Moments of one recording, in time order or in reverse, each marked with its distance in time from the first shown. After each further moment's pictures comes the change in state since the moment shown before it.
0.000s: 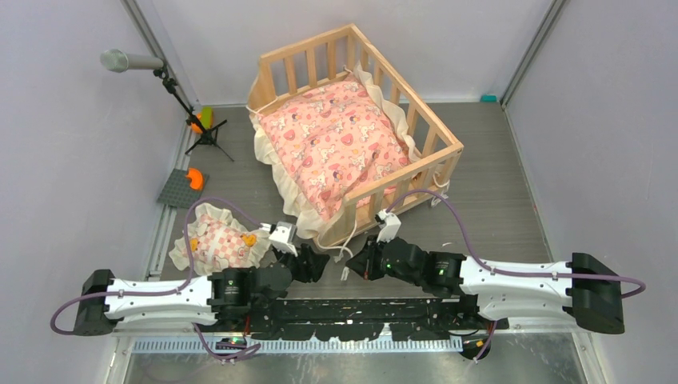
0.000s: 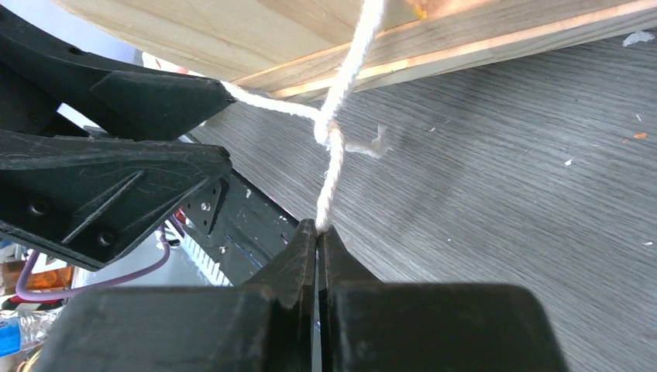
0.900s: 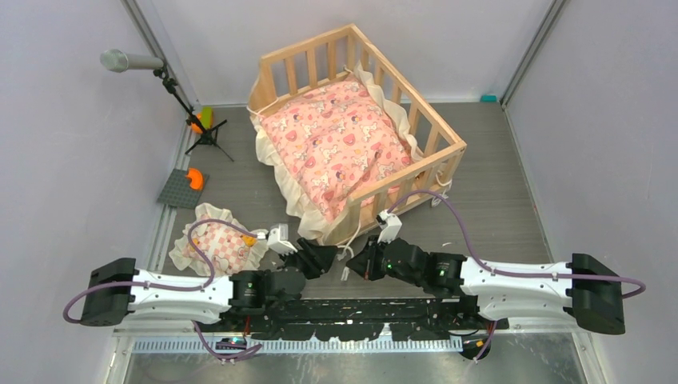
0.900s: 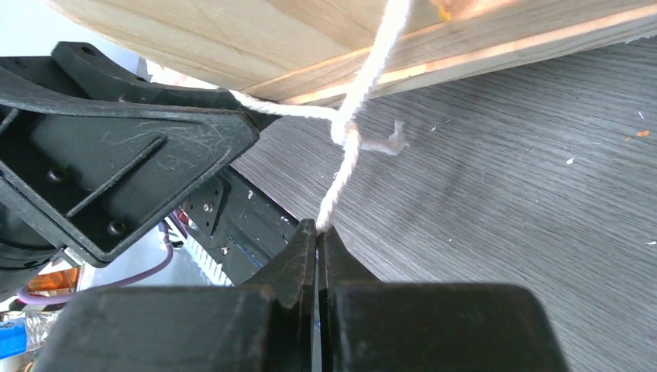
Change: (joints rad) left arm -0.011 0.237 -0.049 0.286 -0.156 -0.451; right arm 0.000 -0.005 -0.017 0.026 0.001 0.012
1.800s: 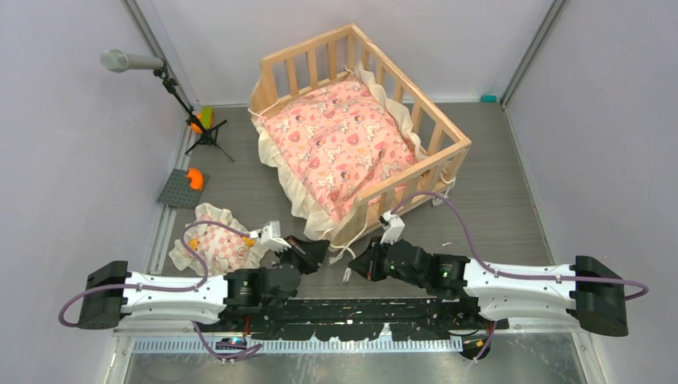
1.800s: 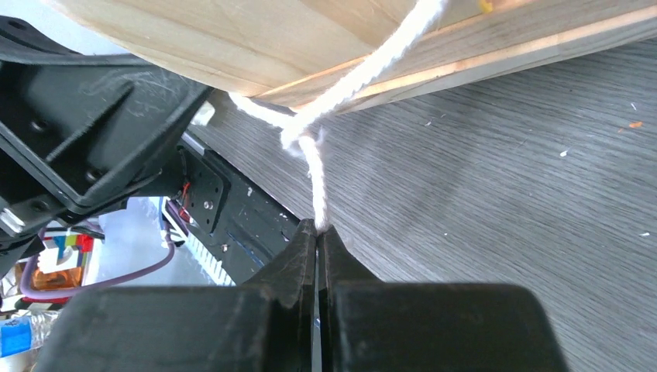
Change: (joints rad) left arm -0.001 -0.032 0.010 -0.001 -0.046 -0.059; right arm 0.000 -0.032 -0.028 0.002 0.000 0.008
